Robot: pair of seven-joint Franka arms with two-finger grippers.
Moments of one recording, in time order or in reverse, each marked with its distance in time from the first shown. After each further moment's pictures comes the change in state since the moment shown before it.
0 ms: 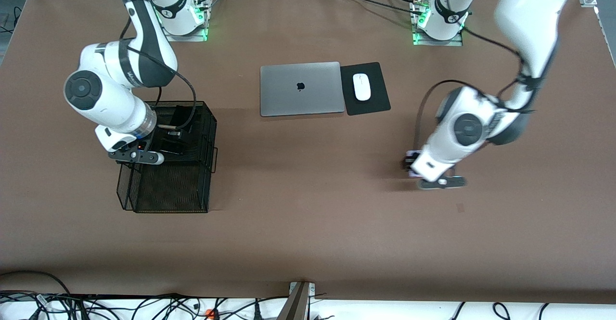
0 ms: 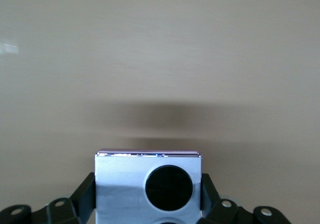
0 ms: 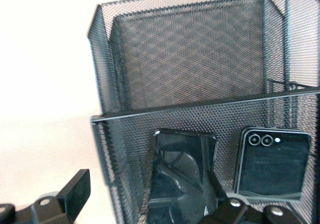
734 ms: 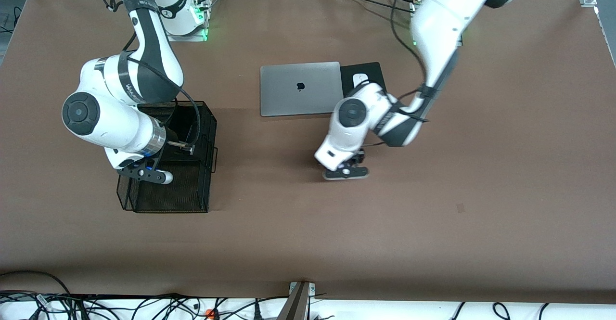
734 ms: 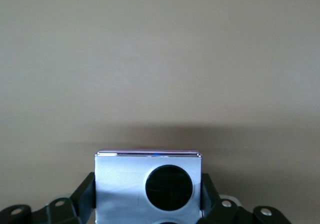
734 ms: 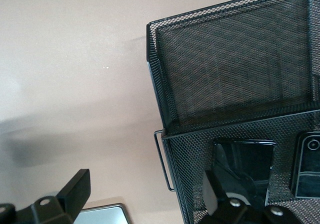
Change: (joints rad) left arm -0.475 0.242 0.150 0.364 0.000 0.000 -0.280; right arm 0.001 0.152 0.000 0.244 0.152 -0.129 0.059
